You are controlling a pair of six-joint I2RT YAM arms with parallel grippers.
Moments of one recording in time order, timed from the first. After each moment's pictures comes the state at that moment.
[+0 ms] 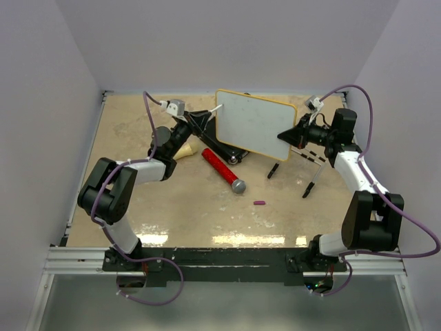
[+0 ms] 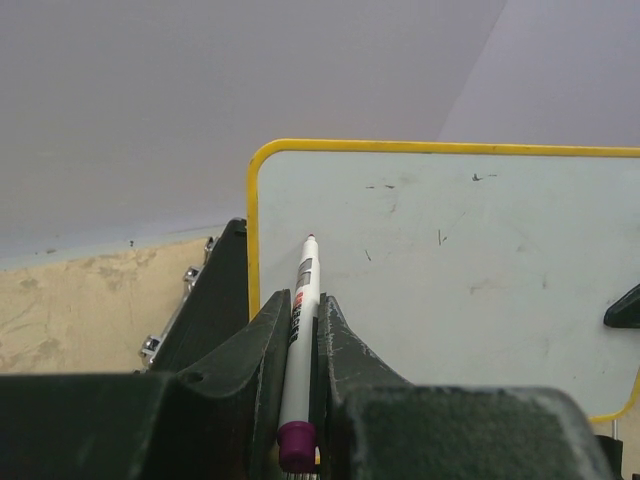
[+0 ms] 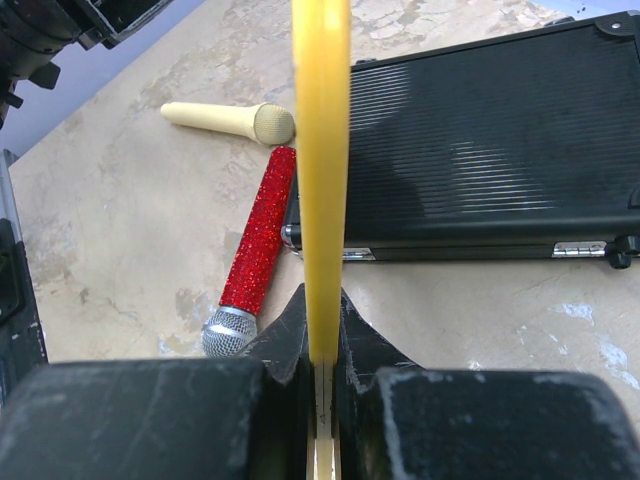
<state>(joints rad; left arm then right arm) -0.39 1.74 0.83 1.16 0.21 -0.38 -0.10 1.44 0.97 0.03 -1.06 -0.03</state>
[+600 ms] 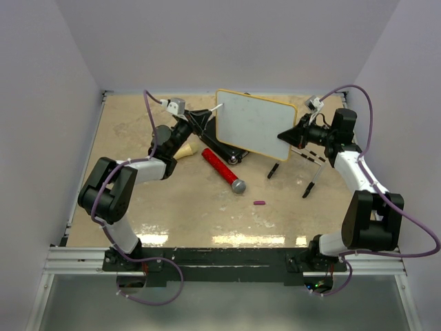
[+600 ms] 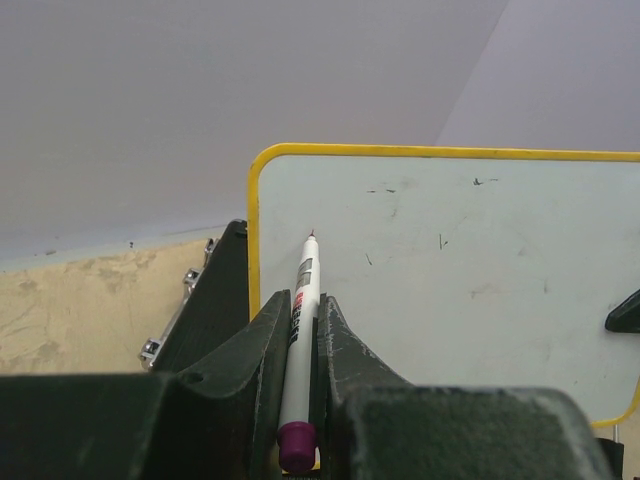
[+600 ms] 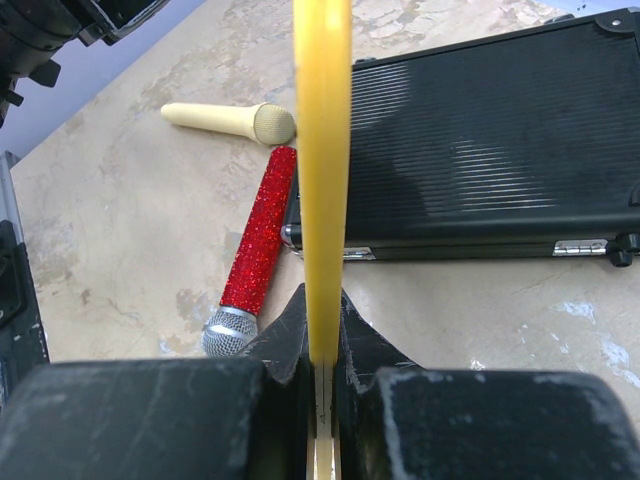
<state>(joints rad) -0.39 1.74 0.85 1.15 0.21 -0.38 -0.10 1.44 0.97 0.03 -1.06 -0.03</state>
